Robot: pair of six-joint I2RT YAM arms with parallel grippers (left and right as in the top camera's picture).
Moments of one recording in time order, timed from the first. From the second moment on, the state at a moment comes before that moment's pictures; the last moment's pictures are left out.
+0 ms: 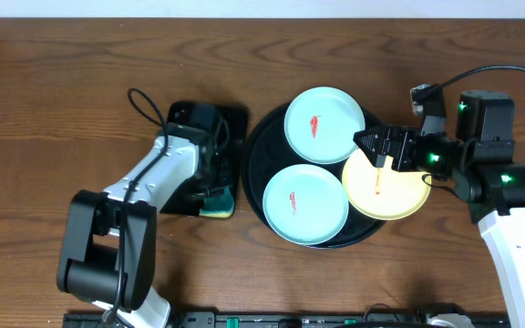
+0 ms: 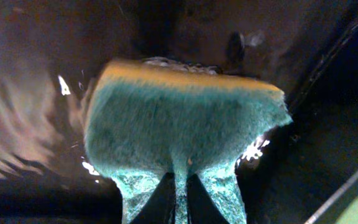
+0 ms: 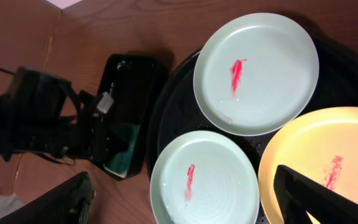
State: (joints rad) left arm -0.25 1.77 1.08 -0.87 0.13 -0.46; right arm 0.06 1.20 1.11 -0.75 -0.59 0.27
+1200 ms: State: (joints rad) left arm -0.22 1.70 0.99 -0.77 0.17 -0.44; right arm 0.15 1.27 1.12 -0.90 -0.40 0.22
